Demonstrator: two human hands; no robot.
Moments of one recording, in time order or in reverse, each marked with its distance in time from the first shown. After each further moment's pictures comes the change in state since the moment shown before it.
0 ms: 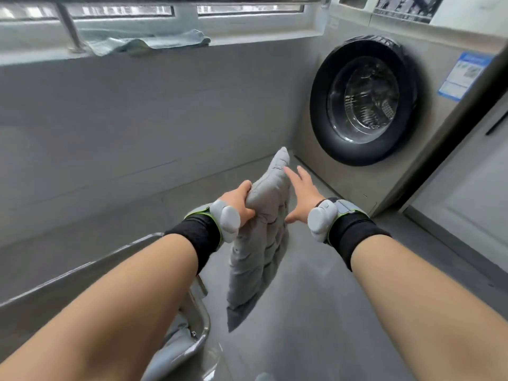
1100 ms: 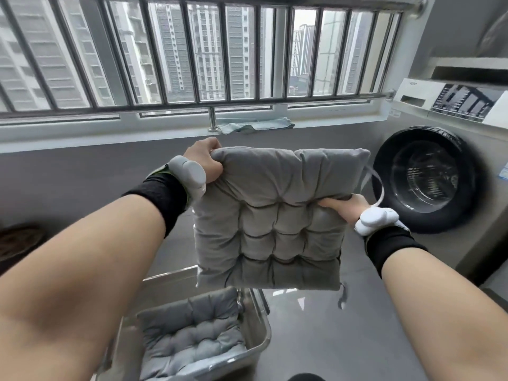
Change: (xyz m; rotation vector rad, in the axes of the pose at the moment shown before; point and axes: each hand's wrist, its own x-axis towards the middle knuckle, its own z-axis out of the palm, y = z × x) left_hand -0.209 -0.023 -0.253 -0.091 0.696 -0.137; right_hand -0.095 -0.137 -0.079 0.501 0.178 0.012
